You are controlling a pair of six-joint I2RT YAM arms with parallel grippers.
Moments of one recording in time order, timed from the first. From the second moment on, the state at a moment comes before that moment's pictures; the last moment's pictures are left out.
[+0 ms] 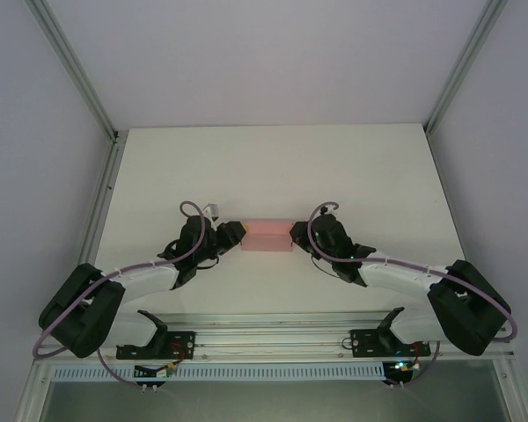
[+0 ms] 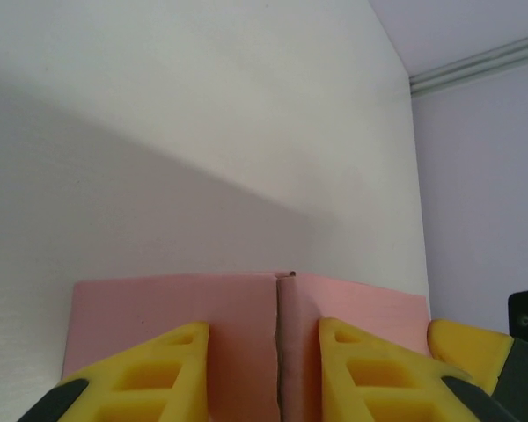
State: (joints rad) left arm -0.55 1.35 0.41 0.47 0.19 -1.02; right arm 0.76 1.32 0.52 0.22 0.09 1.15
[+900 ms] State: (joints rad) left arm -0.52 1.52 0.64 0.35 0.41 -0.88; right arm 0.68 1.32 0.81 -0.30 0.10 0.86
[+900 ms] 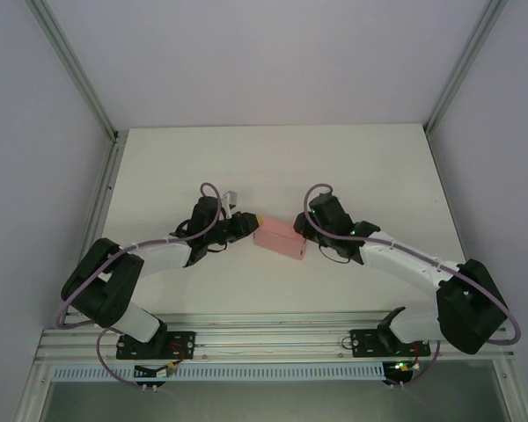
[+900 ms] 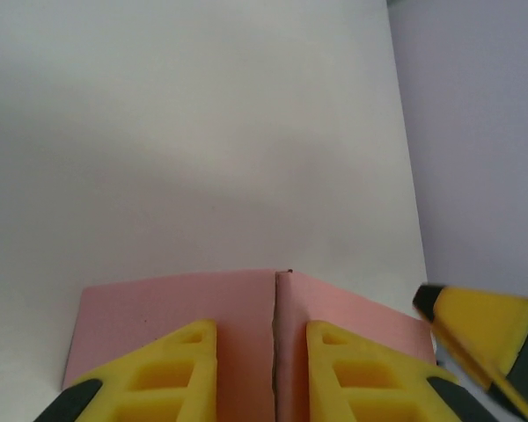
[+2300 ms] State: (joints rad) left arm -0.39 0.80 0.87 -0.76 -0.68 -0.66; right arm 0.71 1.62 1.10 -0.40 0.00 -0.91
